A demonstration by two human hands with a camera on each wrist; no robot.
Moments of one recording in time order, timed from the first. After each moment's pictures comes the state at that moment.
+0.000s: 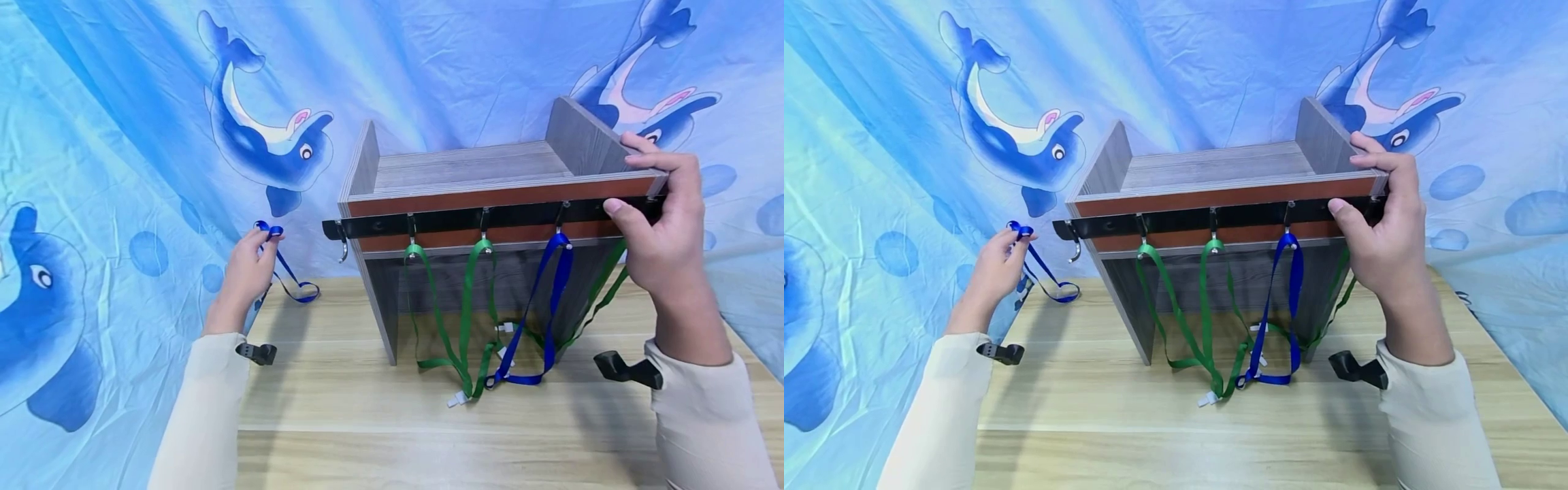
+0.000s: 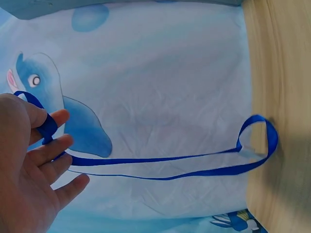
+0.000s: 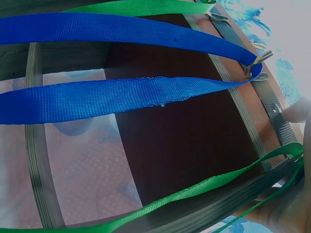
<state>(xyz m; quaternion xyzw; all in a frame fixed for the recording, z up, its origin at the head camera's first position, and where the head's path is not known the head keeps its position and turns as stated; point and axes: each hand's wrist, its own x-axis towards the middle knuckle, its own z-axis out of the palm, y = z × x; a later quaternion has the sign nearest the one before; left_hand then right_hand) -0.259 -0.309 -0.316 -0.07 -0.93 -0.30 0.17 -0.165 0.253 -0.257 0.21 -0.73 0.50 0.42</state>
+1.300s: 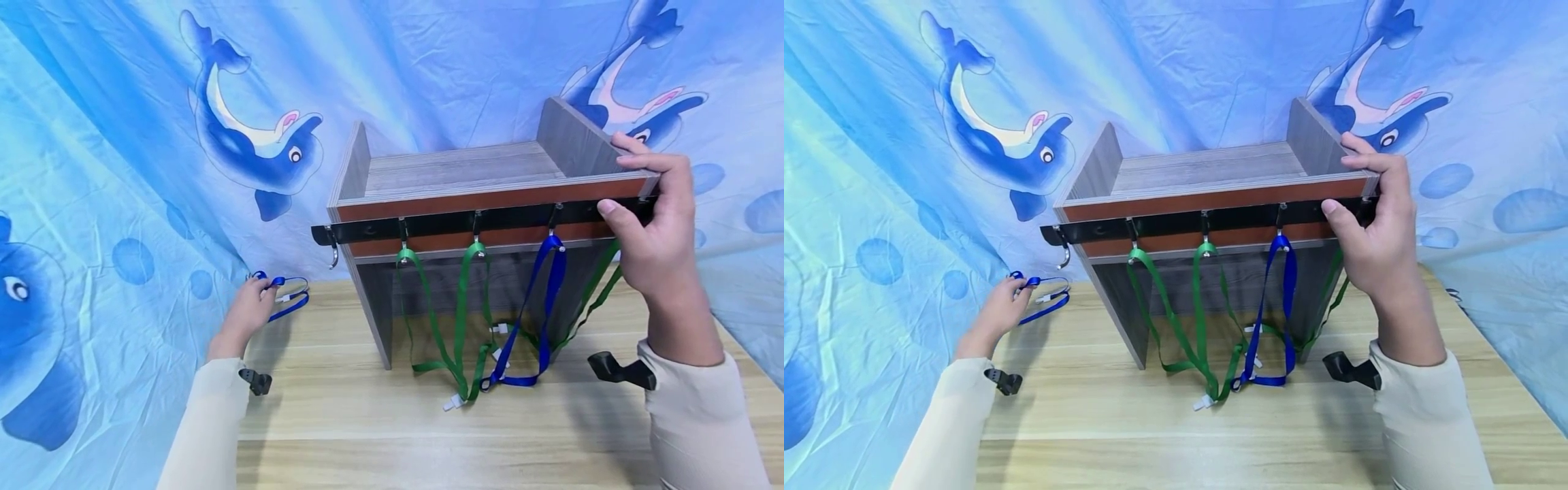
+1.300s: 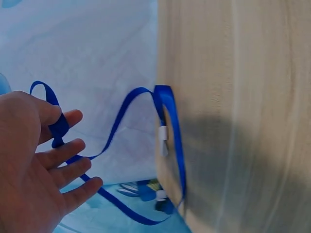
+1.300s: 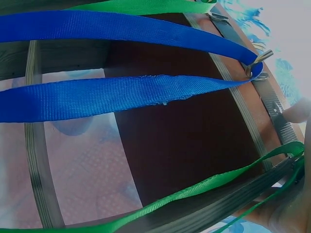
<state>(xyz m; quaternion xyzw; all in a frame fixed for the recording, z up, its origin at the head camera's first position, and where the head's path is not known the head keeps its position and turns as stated) -0.272 -0.348 -0.403 -0.03 -0.97 -0.24 0.03 -0.166 0.254 -0.258 0.23 -0.72 0.50 0.42</state>
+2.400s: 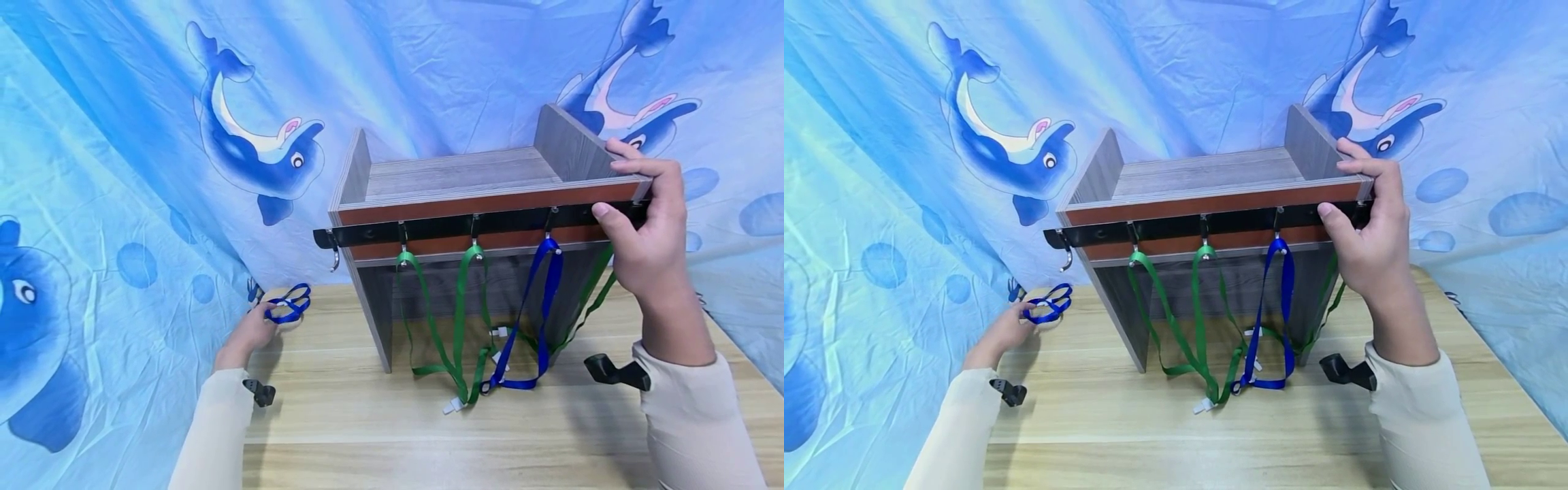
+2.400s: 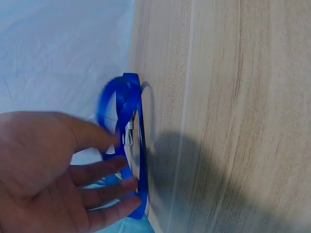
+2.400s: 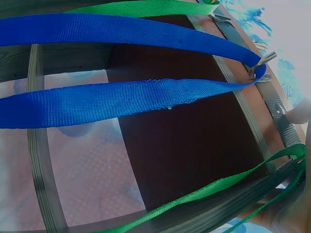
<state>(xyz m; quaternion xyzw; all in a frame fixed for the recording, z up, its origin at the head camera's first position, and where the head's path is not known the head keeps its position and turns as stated) -0.260 -0.361 -0.434 0.02 -0.97 -0.23 -0.08 -0.165 0.252 -0.258 0.22 -0.72 0.50 0.43</state>
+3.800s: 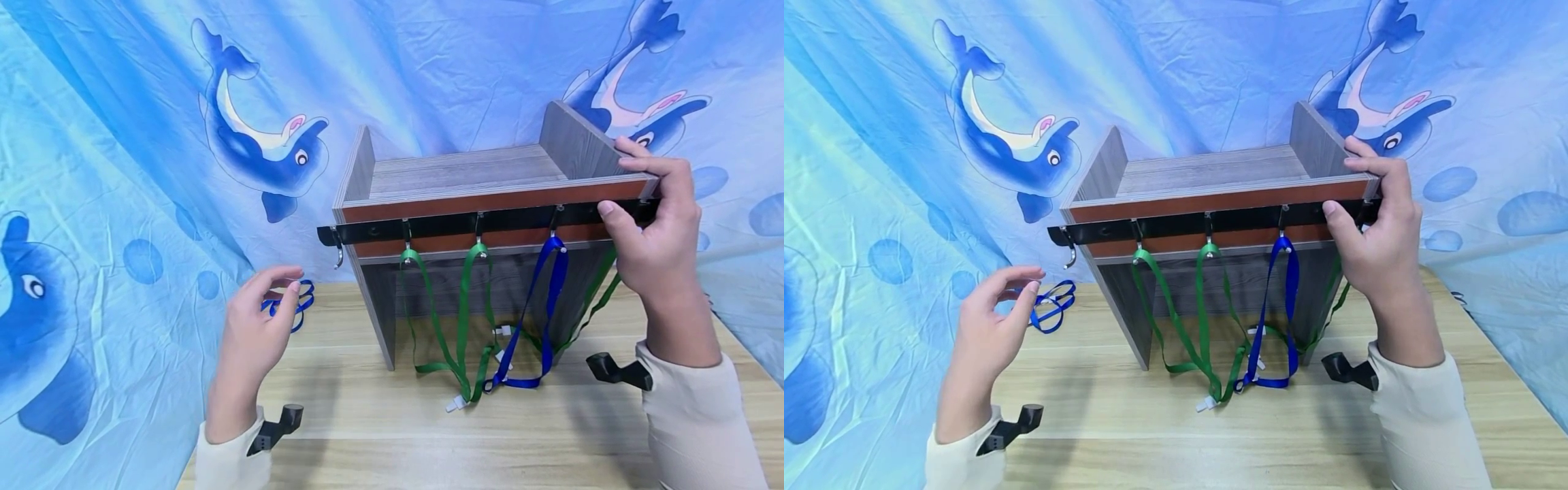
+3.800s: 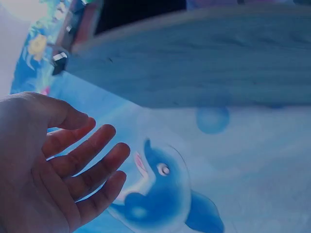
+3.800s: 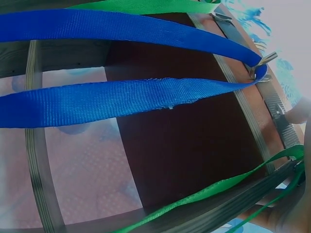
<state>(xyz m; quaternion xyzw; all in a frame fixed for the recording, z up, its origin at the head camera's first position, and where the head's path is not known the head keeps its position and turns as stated) -0.137 -0.226 -0.297 -0.13 -0.87 -0.38 0.30 -0.163 0.252 -0.260 0.18 -0.74 0.46 0.45</state>
